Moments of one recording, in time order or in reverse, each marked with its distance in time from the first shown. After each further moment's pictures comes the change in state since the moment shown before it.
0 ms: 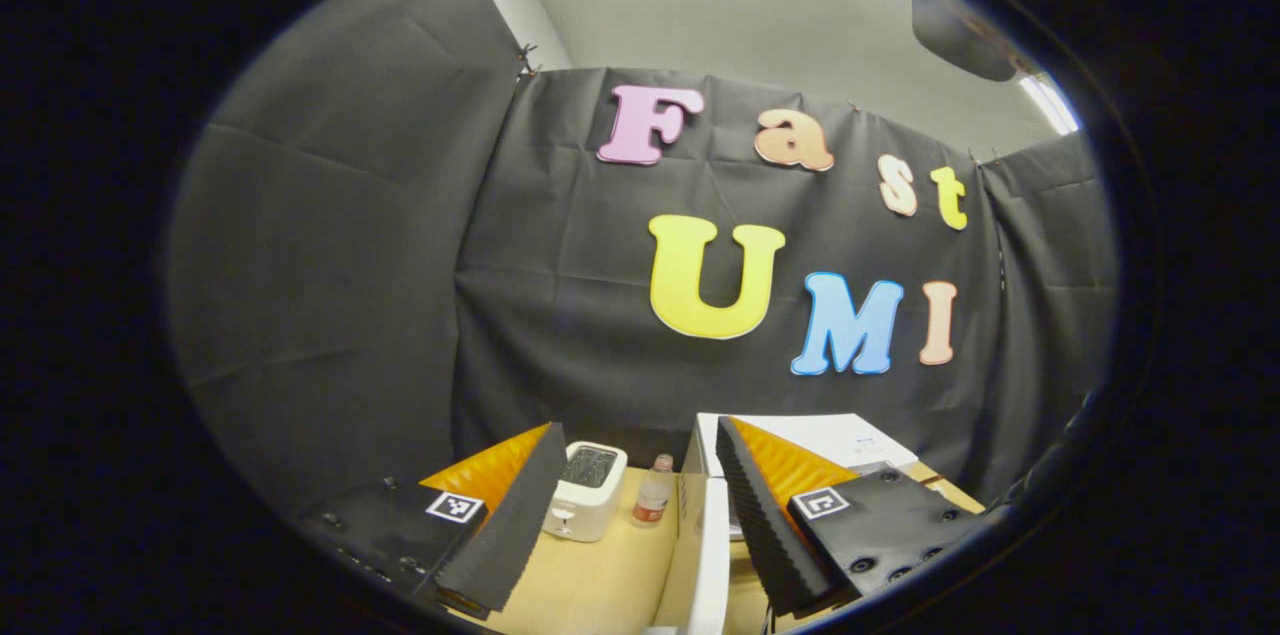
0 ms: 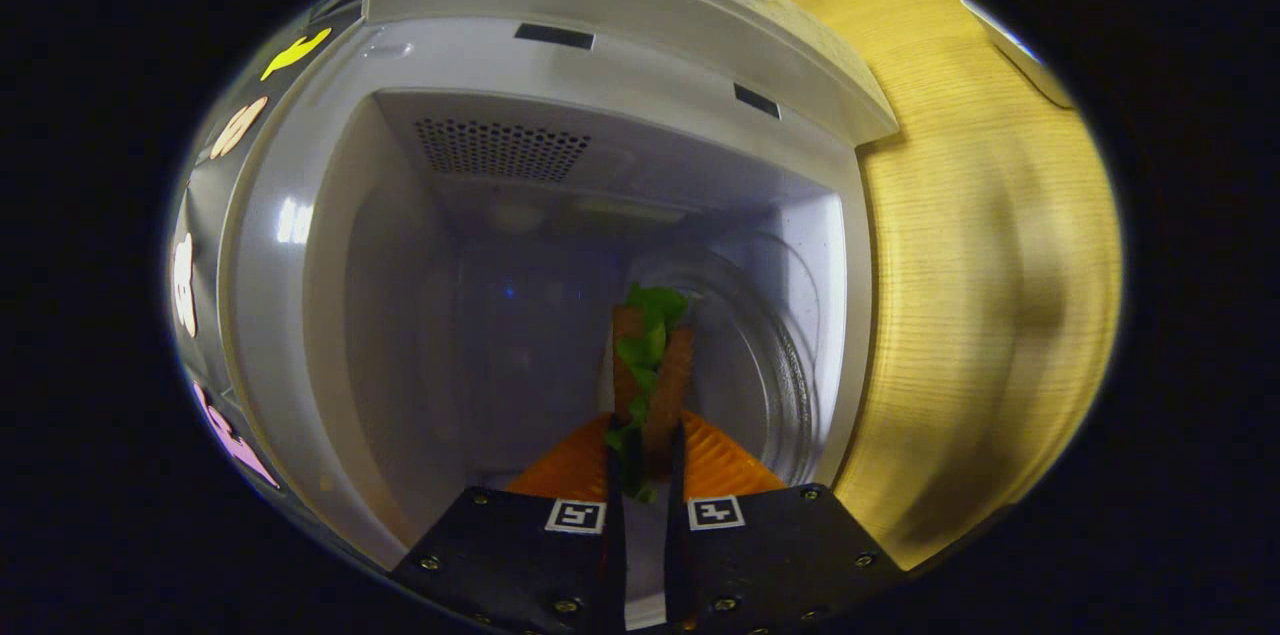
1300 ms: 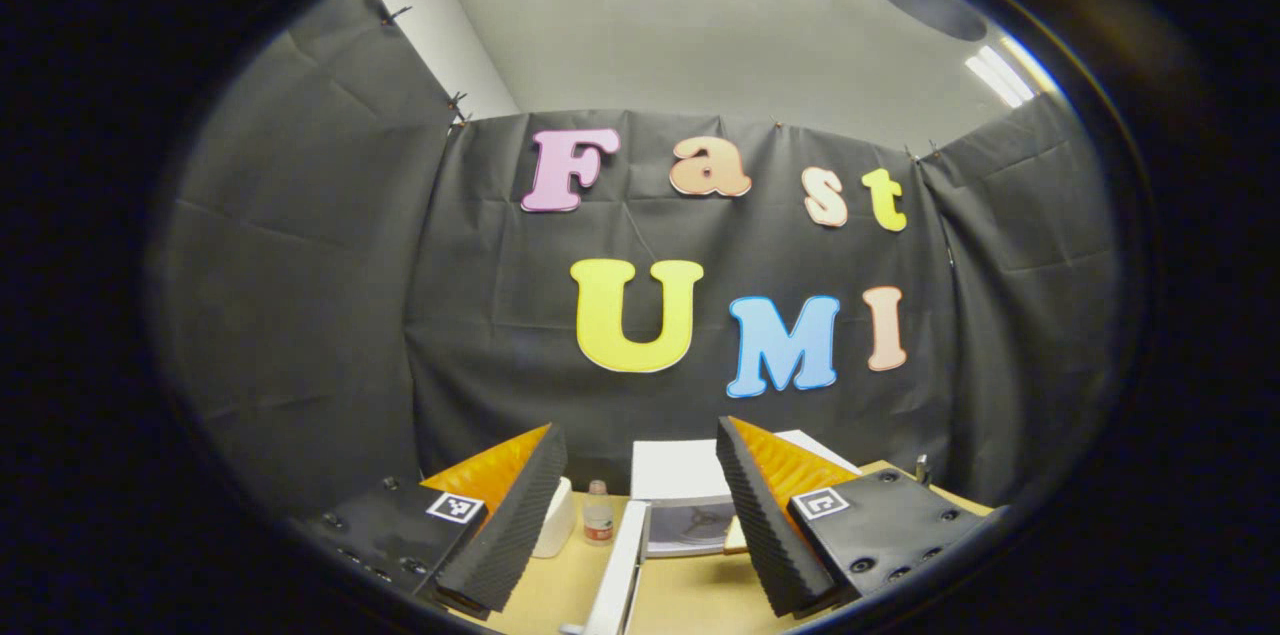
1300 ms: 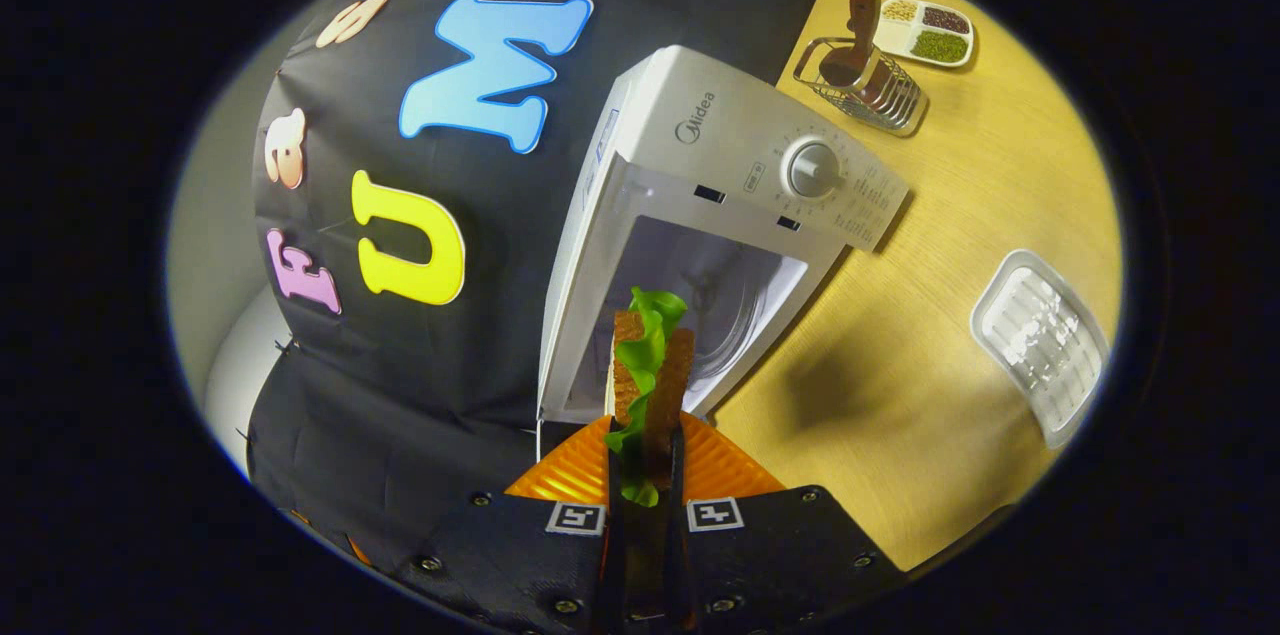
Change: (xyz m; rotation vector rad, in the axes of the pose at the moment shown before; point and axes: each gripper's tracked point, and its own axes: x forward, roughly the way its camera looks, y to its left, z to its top) left arm -0.043 -0.130 0.044 0.109 -0.106 -0.116; right arm -0.209 0.011 0.067 -0.376 0.535 0.178
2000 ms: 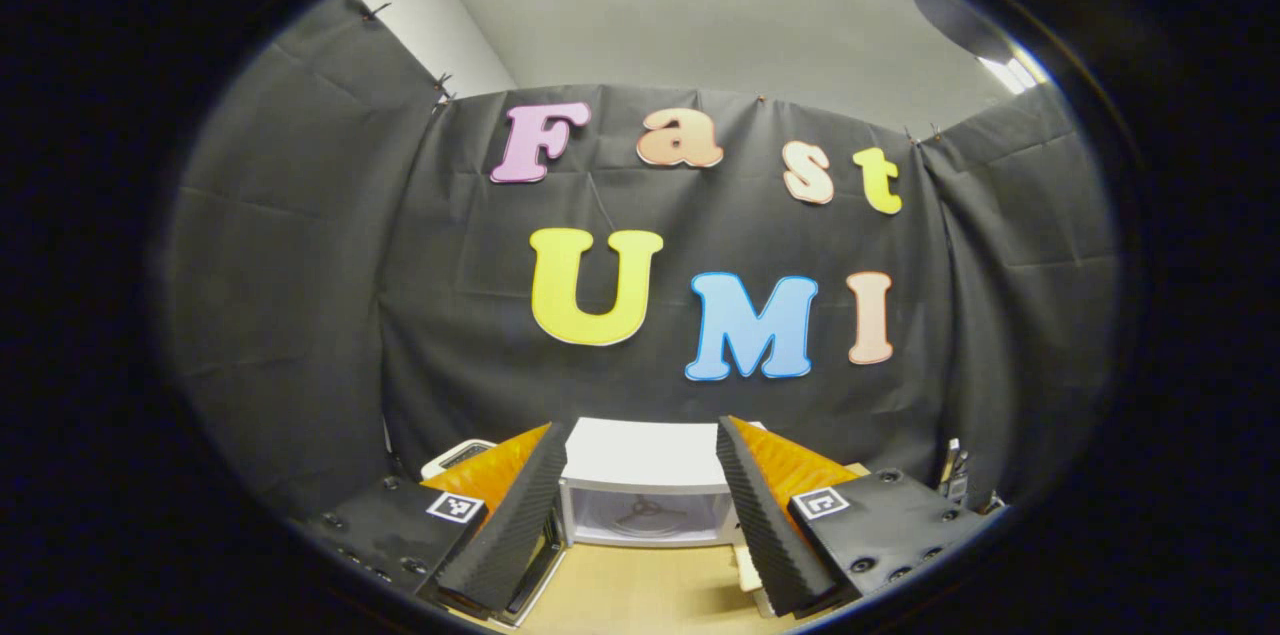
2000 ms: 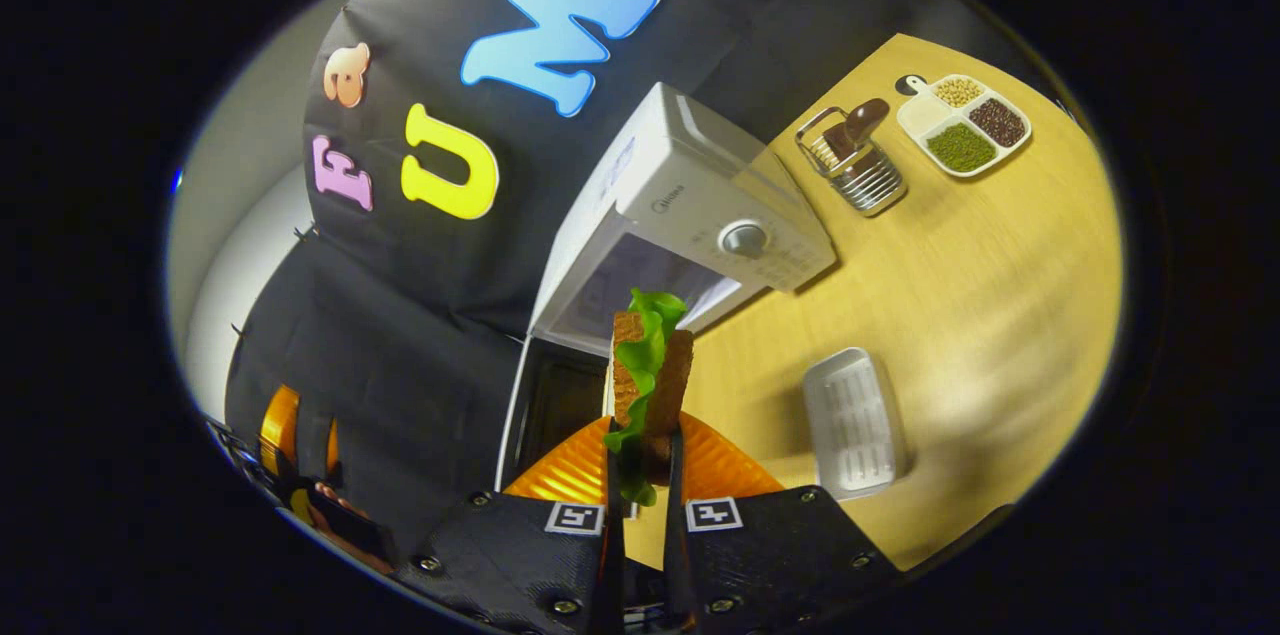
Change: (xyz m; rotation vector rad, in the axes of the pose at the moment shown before) left arm 0.027 -0.130 -0.026 -0.064 0.057 0.027; right arm -0.148 -0.031 0.050 -0.251 0.247 0.062
